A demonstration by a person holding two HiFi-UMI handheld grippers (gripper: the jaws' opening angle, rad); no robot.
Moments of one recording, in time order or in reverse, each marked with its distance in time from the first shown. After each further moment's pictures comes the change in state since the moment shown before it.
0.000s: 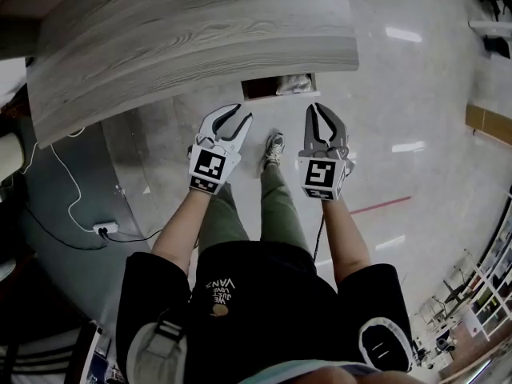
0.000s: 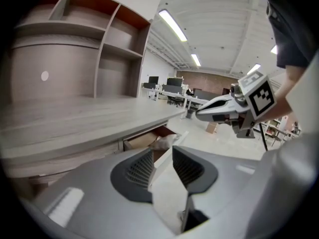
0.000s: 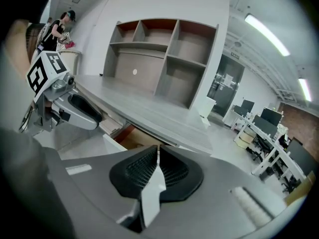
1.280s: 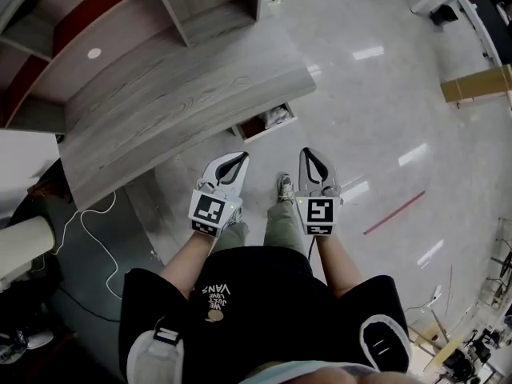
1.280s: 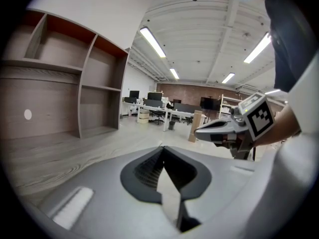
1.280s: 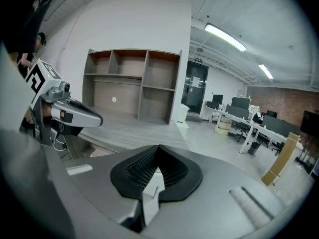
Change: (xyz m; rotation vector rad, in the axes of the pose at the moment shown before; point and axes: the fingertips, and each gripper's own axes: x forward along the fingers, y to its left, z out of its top) left arm -0.098 -0.043 0.124 0.127 -0.133 -0.199; right arm -0.127 0.004 0.079 0.284 -0.120 -0.227
